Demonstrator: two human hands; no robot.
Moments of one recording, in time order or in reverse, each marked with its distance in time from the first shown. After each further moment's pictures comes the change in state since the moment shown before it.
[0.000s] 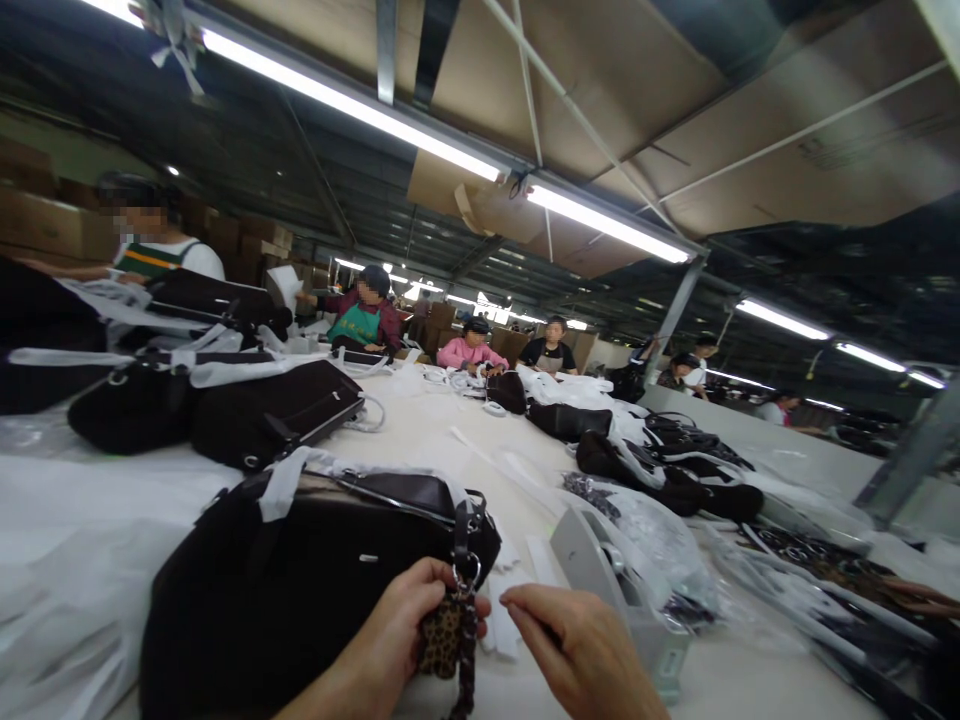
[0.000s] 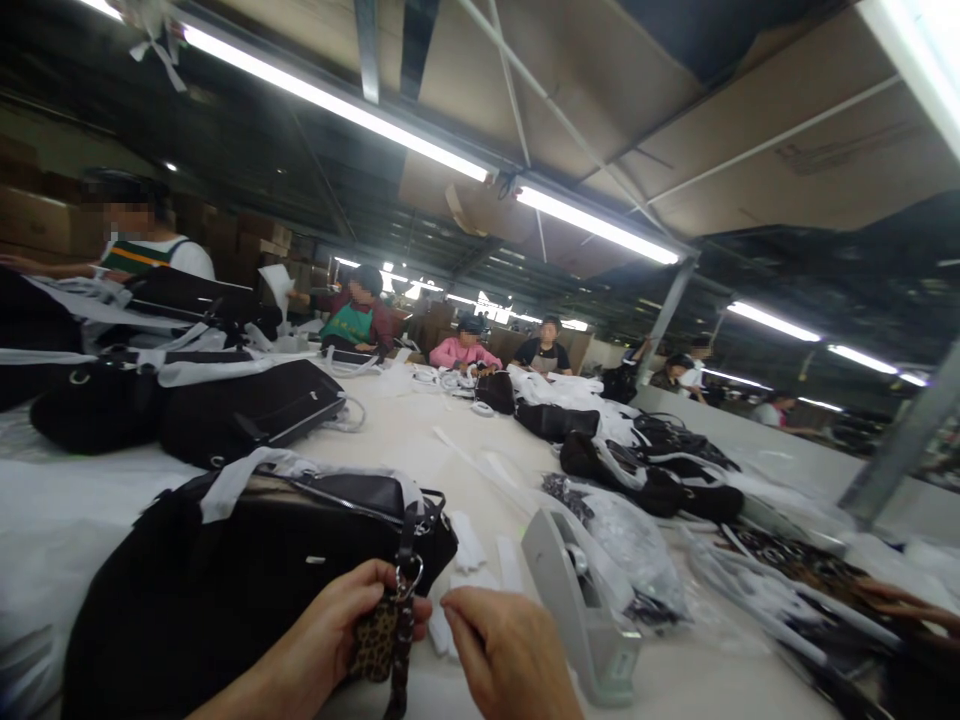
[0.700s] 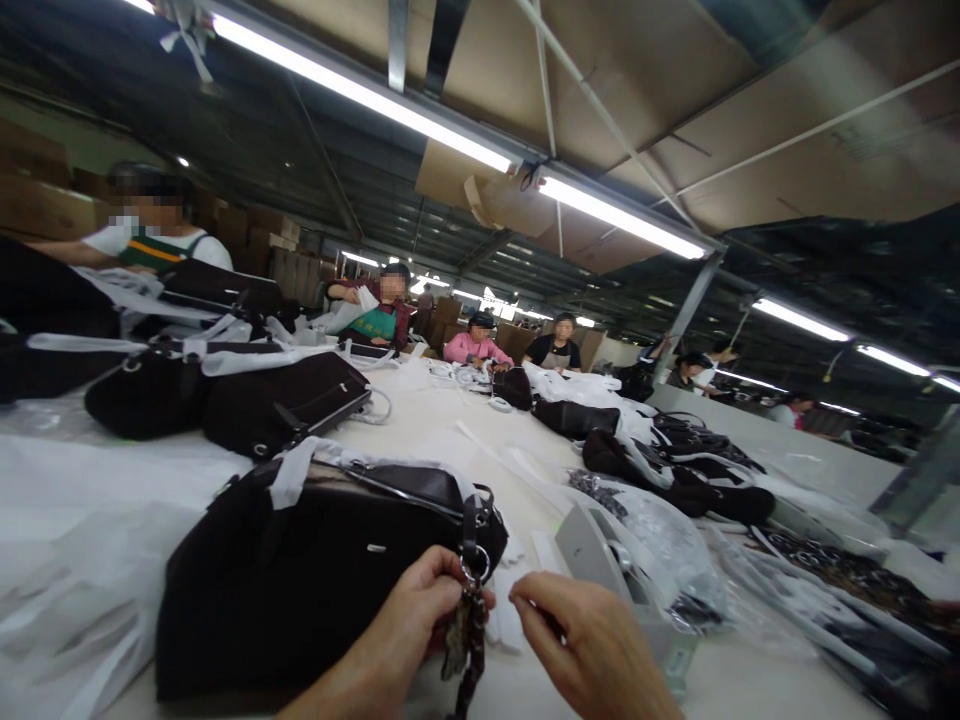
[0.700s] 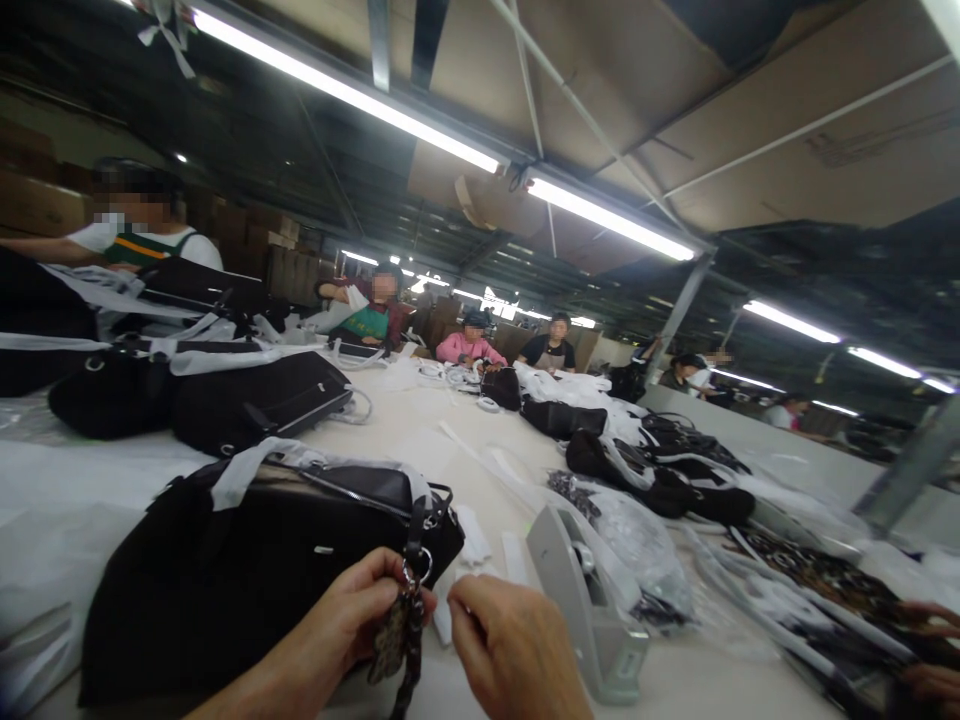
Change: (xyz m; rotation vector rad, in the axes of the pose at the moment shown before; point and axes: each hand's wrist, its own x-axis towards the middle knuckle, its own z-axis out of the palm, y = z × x) left_hand -0.005 0.002 0.006 0.111 0.063 0.043; right_hand 0.003 -0.004 -0.004 -0.089 -0.031 0.007
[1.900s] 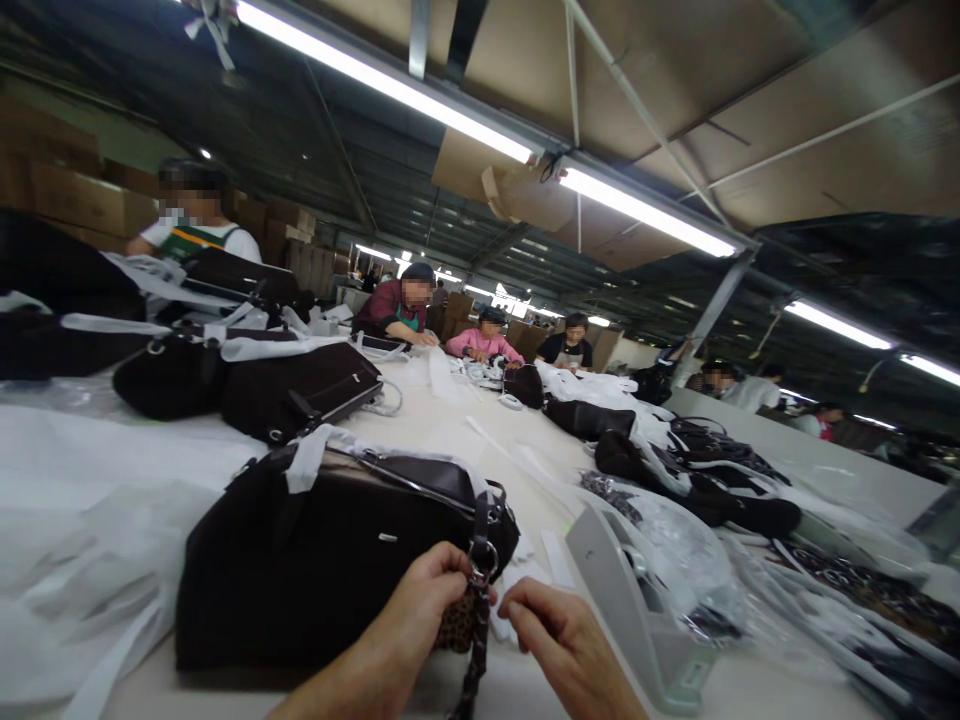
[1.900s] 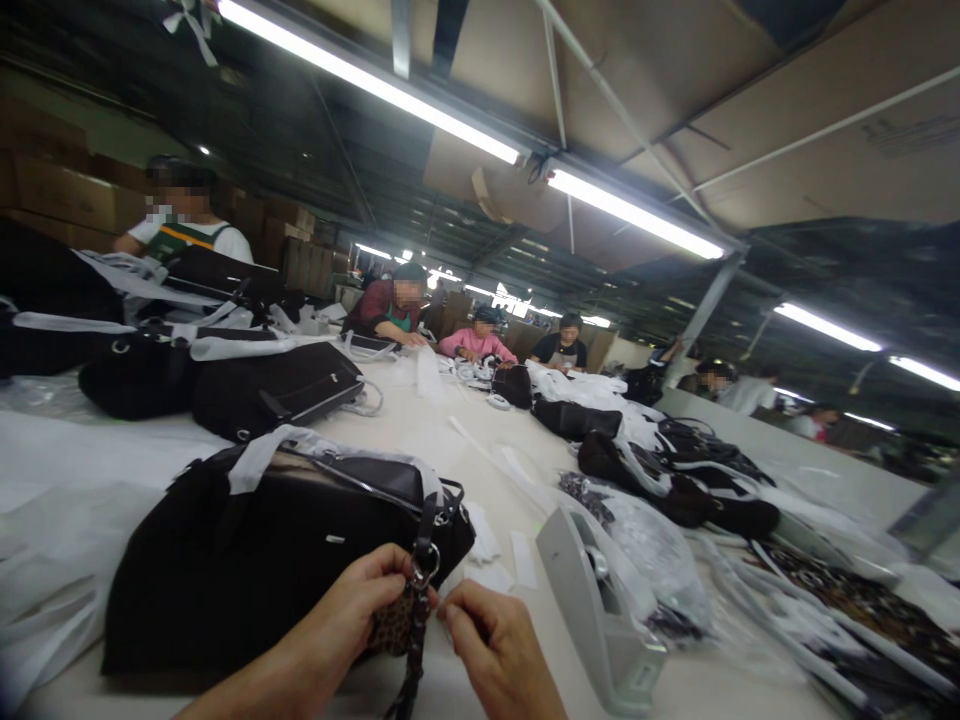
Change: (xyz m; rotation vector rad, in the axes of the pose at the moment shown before) left_hand 0.011 -0.014 -0.005 0.048 0.054 0.040; right_hand 0.005 0.004 0.039 0.602 -0.138 0.257
